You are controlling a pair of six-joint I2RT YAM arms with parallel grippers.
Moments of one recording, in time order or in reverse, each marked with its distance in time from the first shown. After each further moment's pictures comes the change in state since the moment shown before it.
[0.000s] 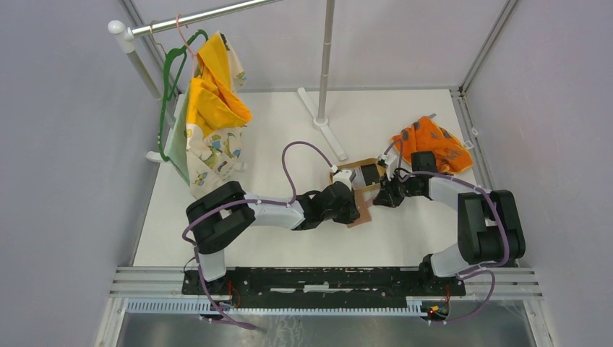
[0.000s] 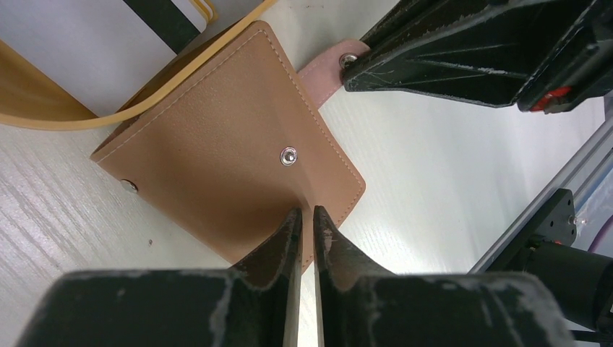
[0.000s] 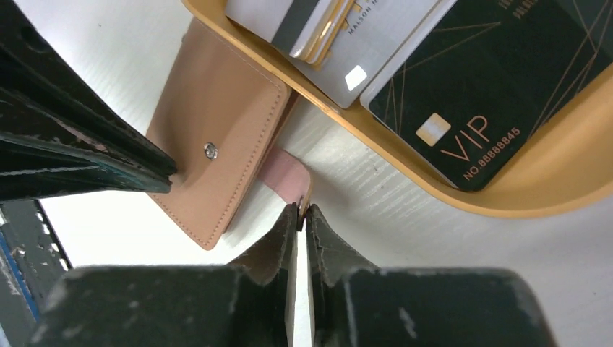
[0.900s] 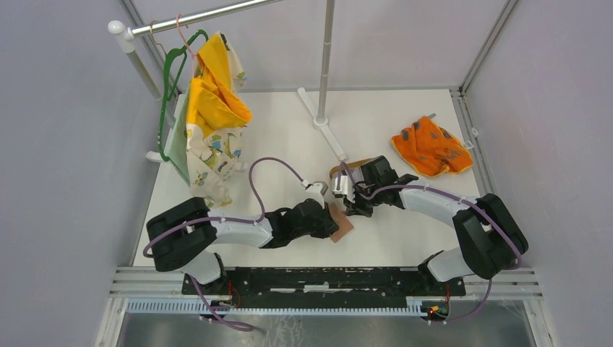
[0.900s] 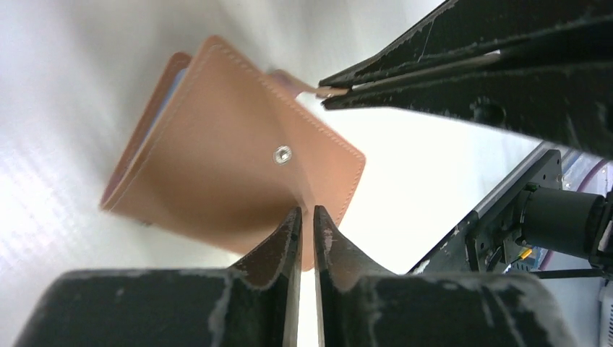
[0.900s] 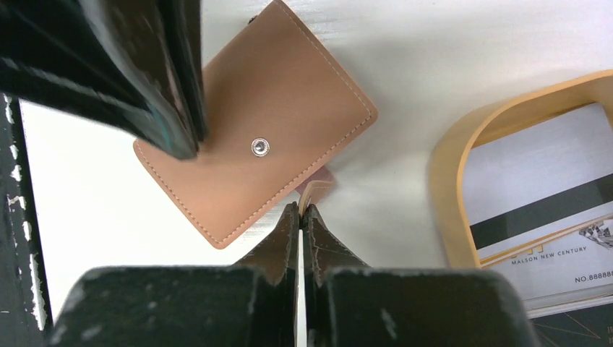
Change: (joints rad) left arm -0.028 -0.261 -0.331 0.092 -0.039 -0.106; right arm 0.480 -0.058 0.068 -0.045 0.156 -0.282
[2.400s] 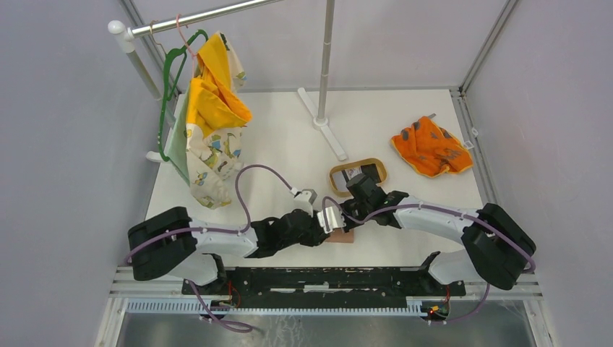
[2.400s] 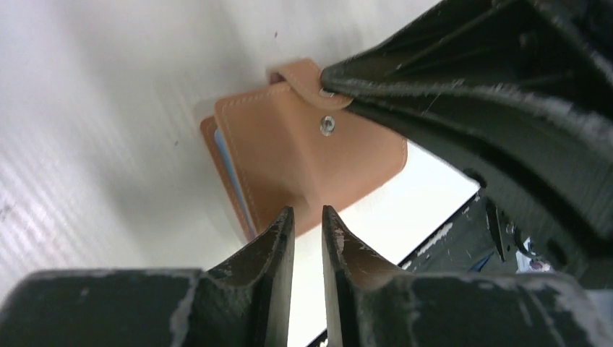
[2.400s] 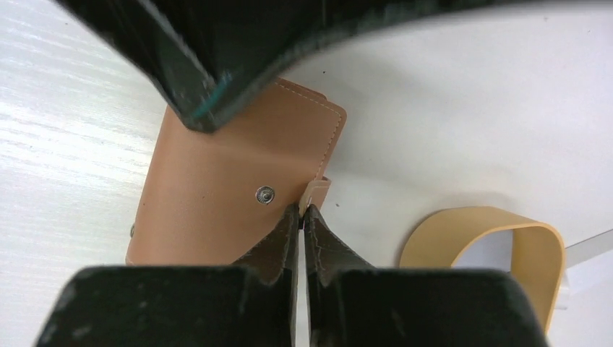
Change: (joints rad) left arm -0.027 -0.135 -0.149 0.017 -0.062 0.006; right arm 0.254 -0.074 -0.075 0.102 0.223 -0.264
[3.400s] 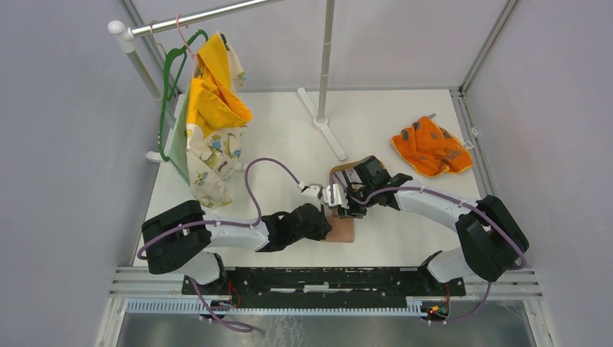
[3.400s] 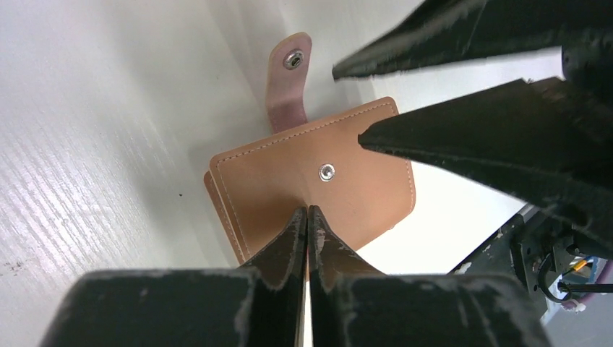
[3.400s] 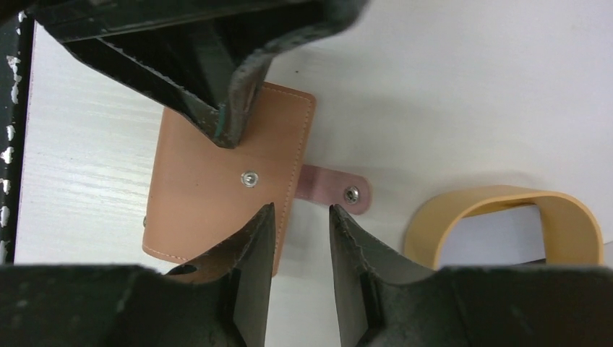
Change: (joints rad) left arm -0.002 0.060 0.085 -0.050 -0.058 0.045; right arm -0.146 0.050 0.108 -0.132 -0.205 0.080
